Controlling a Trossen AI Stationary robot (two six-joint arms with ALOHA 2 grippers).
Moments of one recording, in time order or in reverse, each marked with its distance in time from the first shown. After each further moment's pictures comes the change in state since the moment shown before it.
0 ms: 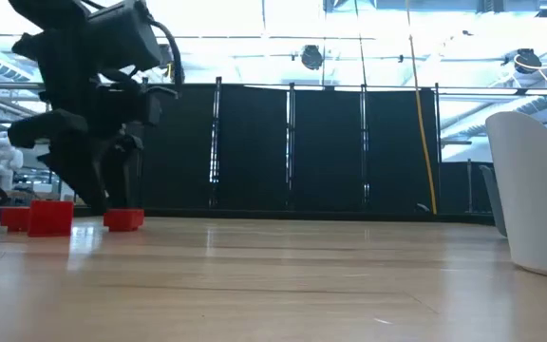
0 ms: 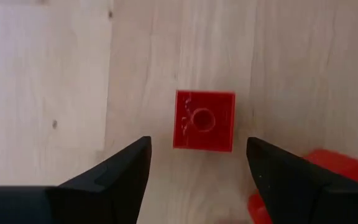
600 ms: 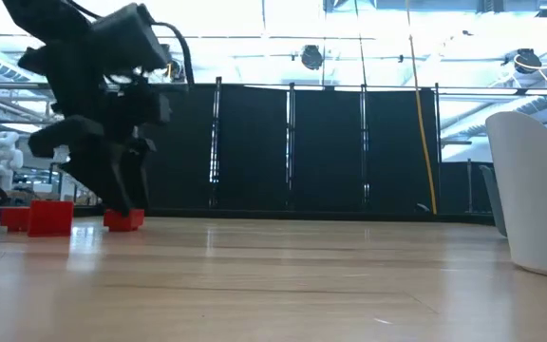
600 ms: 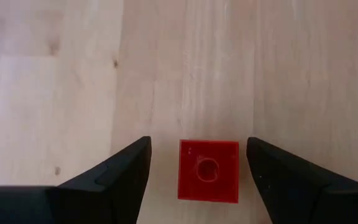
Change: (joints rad) left arm 0.015 0.016 -0.049 0.192 -0.011 0.054; right arm 0.000 0.000 0.000 0.000 0.001 -0.001
